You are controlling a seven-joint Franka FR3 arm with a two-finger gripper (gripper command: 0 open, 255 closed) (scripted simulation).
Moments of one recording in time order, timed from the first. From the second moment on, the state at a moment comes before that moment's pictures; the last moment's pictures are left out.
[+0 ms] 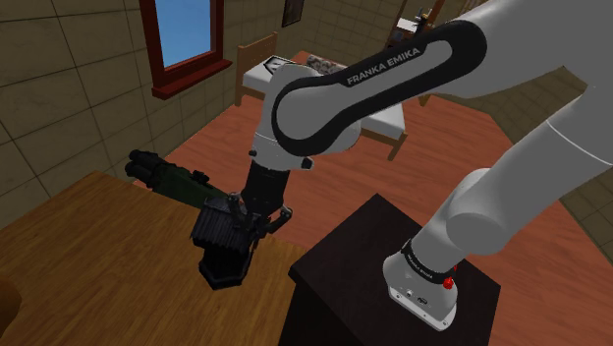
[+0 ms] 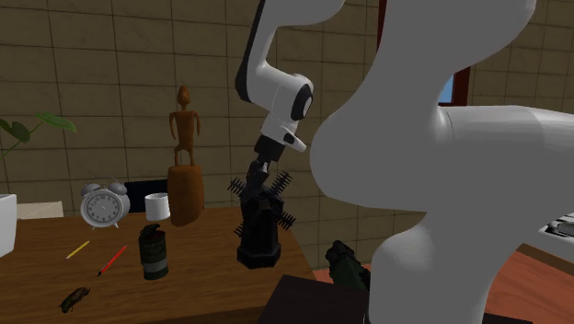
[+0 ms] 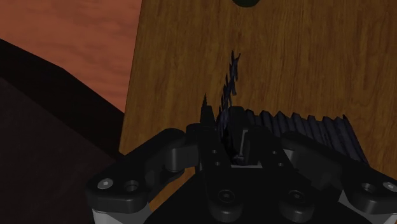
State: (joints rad) arm 0.07 -0.13 0.64 -2.47 0.76 2.28 1.13
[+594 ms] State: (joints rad) arm 0.07 -0.23 0.61 -2.43 0.74 2.15 1.18
